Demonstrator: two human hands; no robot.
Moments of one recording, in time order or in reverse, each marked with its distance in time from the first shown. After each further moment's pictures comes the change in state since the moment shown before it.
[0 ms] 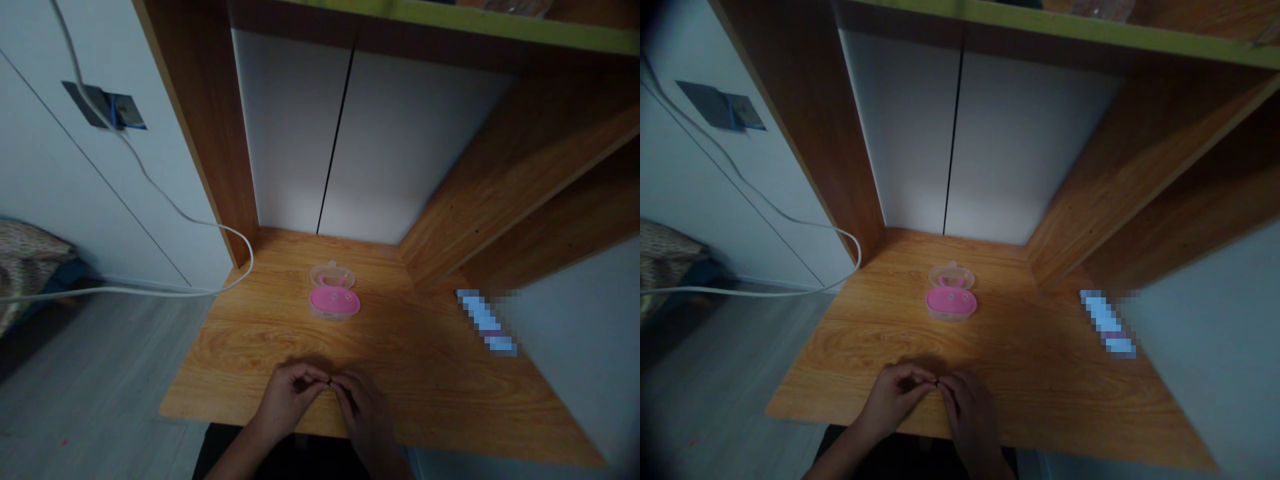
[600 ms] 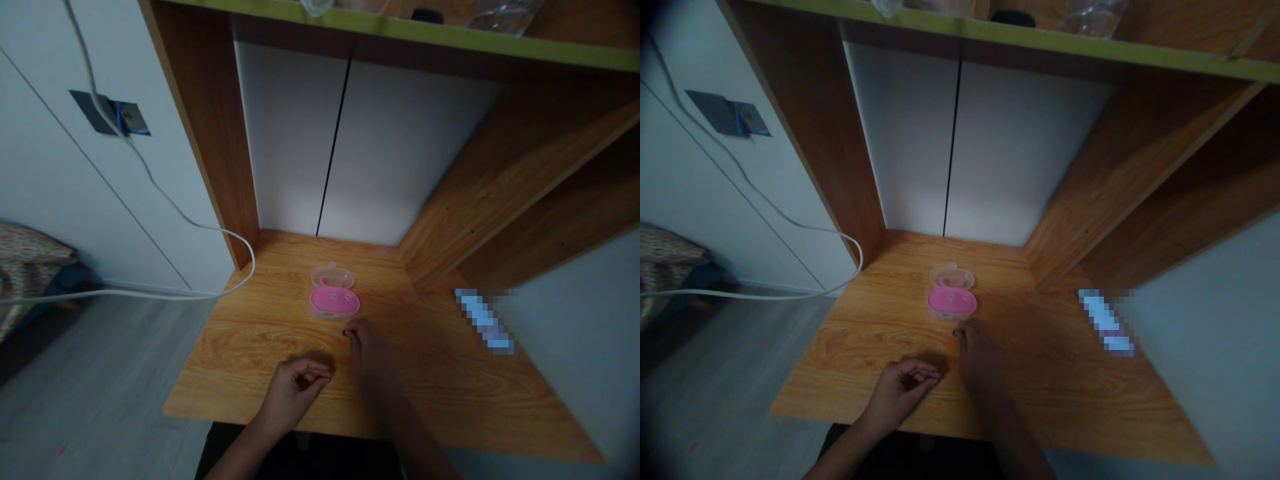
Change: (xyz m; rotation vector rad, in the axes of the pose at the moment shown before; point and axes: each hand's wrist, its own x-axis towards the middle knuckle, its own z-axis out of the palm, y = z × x) left_hand 0.003 0.003 0.003 0.015 0.012 0.022; right_hand 0.083 0.010 -0.019 -0.197 -0.017 -0.007
